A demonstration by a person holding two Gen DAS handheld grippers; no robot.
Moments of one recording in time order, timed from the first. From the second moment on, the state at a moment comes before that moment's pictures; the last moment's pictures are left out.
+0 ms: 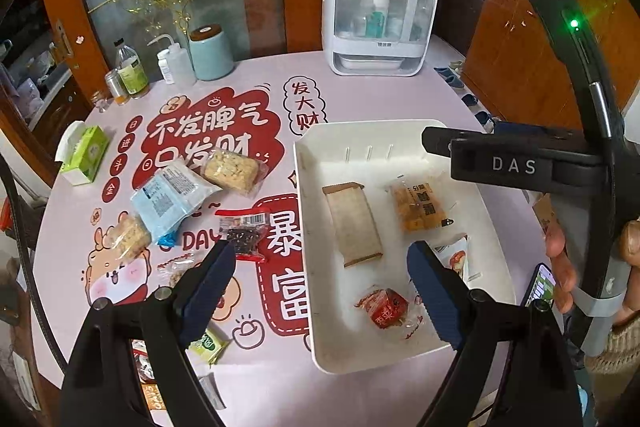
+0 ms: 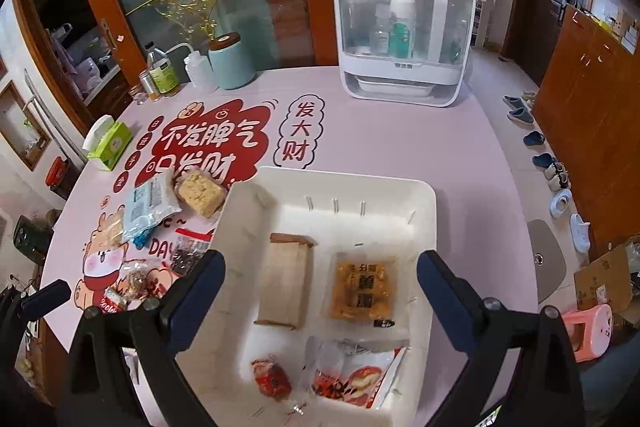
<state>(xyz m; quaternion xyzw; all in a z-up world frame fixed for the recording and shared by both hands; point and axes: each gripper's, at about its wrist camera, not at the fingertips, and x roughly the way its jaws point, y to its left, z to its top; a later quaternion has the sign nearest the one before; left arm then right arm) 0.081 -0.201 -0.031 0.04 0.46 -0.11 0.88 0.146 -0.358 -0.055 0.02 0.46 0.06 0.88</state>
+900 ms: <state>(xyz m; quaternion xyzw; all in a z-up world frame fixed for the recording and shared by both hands) 0.063 -0.147 0.005 0.05 0.42 -0.08 0.90 0.114 -0.320 -0.021 0.02 0.44 0.09 0.89</state>
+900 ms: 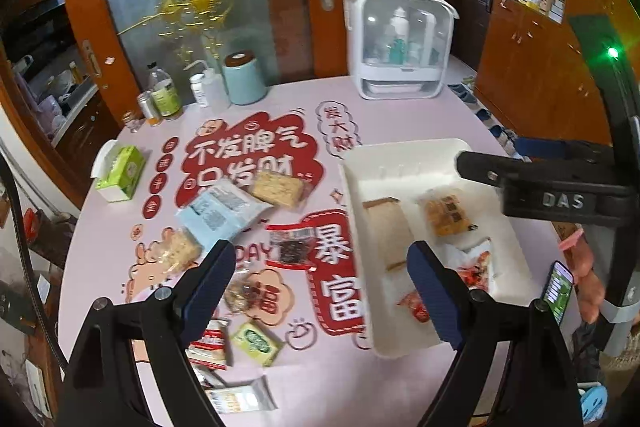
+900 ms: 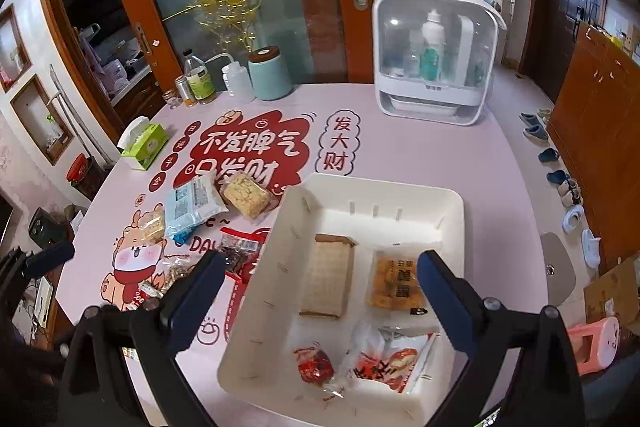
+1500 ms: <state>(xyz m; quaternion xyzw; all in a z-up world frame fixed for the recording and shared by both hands) 0.131 0.070 0.031 0.05 0.36 0.01 0.93 0.171 -0.173 0.020 -0.05 0.41 0.08 0.91</state>
